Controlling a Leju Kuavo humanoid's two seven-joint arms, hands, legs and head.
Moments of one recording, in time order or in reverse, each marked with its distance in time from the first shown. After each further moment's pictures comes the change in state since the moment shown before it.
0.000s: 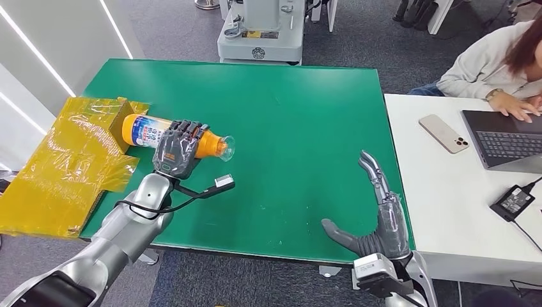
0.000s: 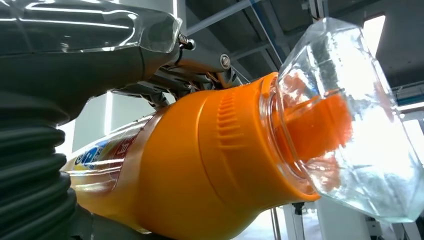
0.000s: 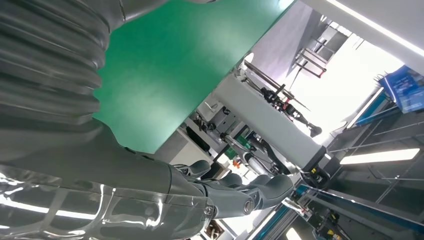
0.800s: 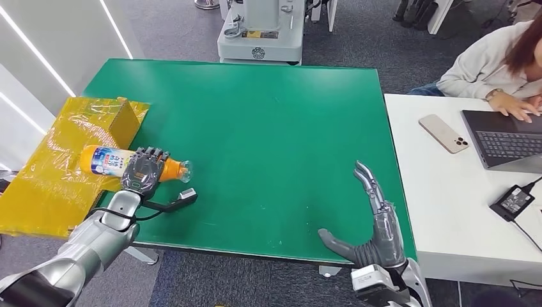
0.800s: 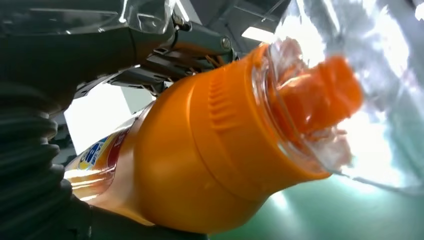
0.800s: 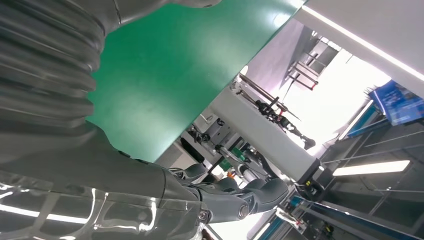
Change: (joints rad) left arm -0.014 0.130 -0.061 0.308 0.009 -0.043 0.080; right arm 0.035 -0.015 0.018 0.036 -0.026 -0.025 -0.053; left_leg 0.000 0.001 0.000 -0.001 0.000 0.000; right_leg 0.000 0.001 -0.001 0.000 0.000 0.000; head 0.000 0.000
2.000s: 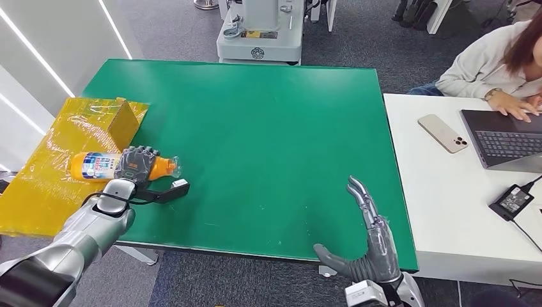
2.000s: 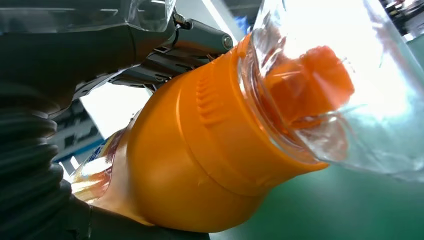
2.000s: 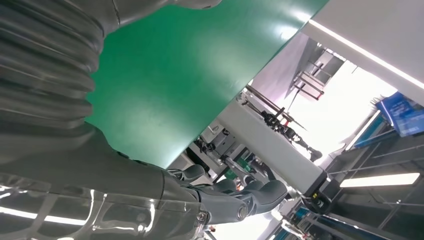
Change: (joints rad) left arm -0.083 -0.004 0.037 0.083 0.099 -0.230 -0.035; right arm 0.062 -0.035 0.051 -0.003 -0.006 -0.045 0.007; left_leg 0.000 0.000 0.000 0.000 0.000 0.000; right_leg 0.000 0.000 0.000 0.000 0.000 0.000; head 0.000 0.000
